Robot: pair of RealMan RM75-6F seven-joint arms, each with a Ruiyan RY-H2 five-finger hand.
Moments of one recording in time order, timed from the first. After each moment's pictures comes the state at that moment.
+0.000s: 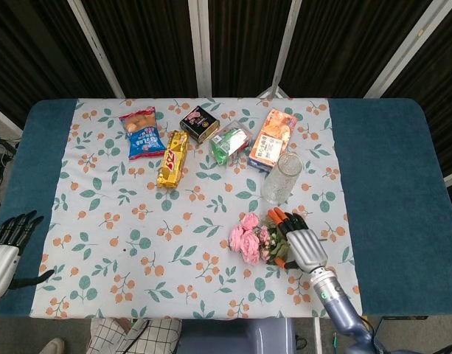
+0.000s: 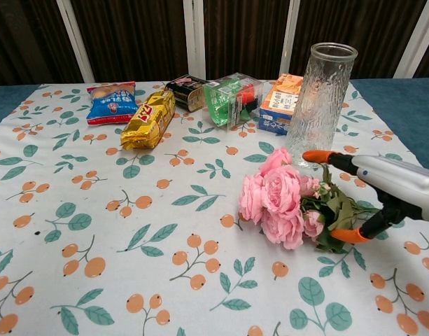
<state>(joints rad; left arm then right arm) -0.08 -1.08 0.04 -1.59 1.60 1.48 -0.09 0.39 -1.56 0.14 -1.61 -1.33 1.04 -0.26</state>
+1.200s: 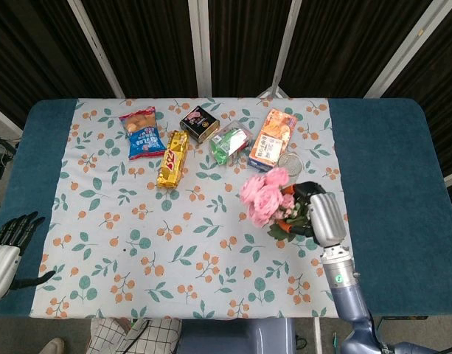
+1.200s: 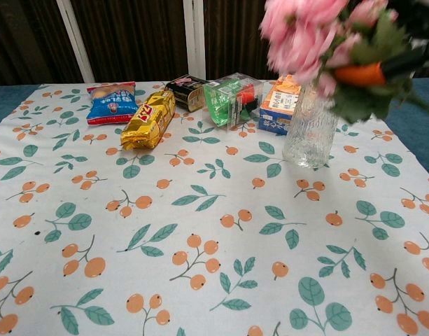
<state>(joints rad) -0.08 -1.08 0.04 -1.60 1.59 1.46 -0.10 0.39 -1.48 0.36 -1.84 -1.39 1.34 -0.04</state>
